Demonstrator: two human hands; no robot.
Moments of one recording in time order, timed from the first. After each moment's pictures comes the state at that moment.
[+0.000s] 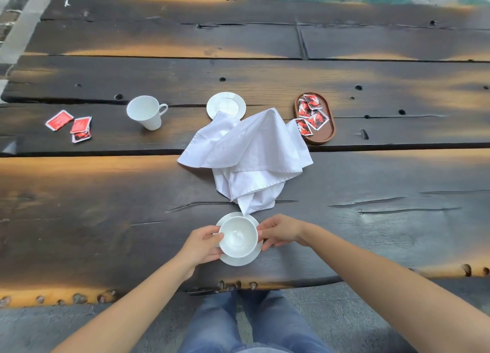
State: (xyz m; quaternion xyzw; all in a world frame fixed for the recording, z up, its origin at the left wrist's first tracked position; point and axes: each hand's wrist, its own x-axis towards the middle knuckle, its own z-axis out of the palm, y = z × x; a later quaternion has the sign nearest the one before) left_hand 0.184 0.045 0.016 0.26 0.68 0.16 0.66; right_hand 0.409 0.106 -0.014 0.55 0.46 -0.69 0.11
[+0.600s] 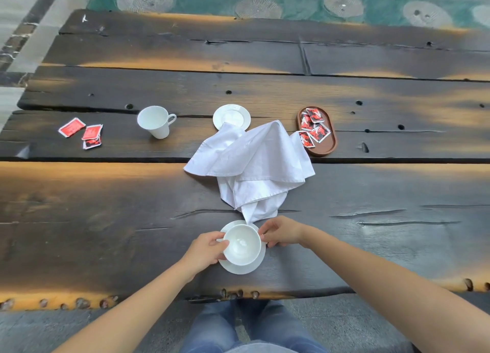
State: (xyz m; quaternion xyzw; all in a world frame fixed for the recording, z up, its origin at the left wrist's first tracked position) left_hand 0.180 0.048 0.015 0.38 0.67 0.11 0.62; right_hand 0.402 0.117 0.004 0.57 0.53 -0.62 0.12
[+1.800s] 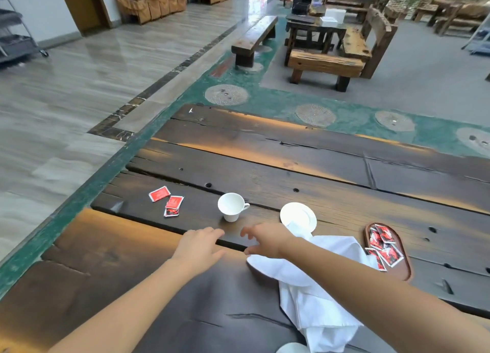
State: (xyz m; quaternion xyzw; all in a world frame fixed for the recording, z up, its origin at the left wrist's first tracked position) left_hand -0.003 0.184 0.093 0.68 0.72 -0.02 0.14; right_hand 0.176 0.285 0.098 0.35 0.90 -0.20 0.16
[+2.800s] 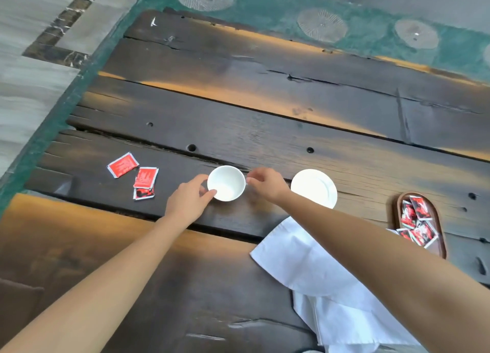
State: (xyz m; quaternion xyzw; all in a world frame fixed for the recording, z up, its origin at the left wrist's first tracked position) left_hand -0.064 0.324 -0.010 0.51 0.79 0.14 0.33; right_hand 0.128 0.425 -0.023 0.58 0.69 -0.43 -0.02
